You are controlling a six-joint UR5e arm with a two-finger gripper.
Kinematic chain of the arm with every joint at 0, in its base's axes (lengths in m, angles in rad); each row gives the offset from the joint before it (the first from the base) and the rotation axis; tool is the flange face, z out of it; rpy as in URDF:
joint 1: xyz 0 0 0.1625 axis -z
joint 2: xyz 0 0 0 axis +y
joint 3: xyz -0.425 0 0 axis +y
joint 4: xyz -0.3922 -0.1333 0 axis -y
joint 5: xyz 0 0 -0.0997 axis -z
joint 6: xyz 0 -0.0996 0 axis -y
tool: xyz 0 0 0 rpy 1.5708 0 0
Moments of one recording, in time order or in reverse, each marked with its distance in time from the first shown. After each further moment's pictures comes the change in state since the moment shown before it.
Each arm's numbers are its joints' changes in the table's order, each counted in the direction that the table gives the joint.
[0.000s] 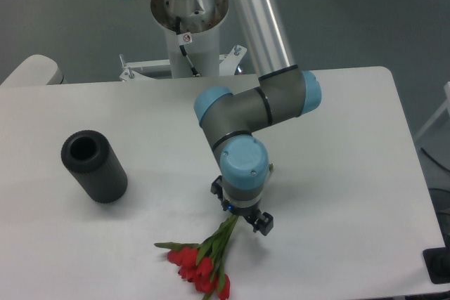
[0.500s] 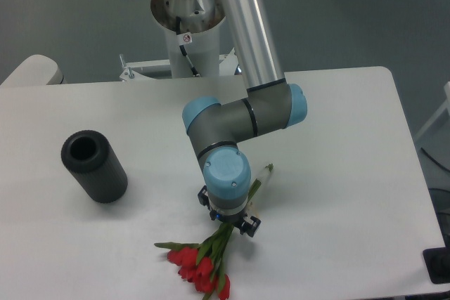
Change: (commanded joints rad) arm 0.026 0.032 -0.012 0.040 0.054 -0.094
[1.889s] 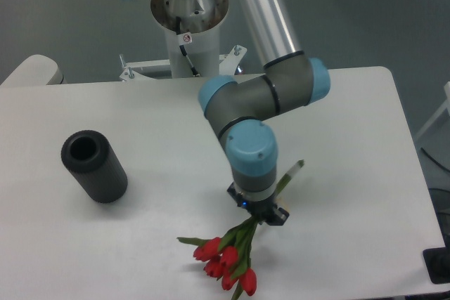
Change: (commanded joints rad) arm -0.113 -0.100 -0.057 -0.034 -0.009 0.242
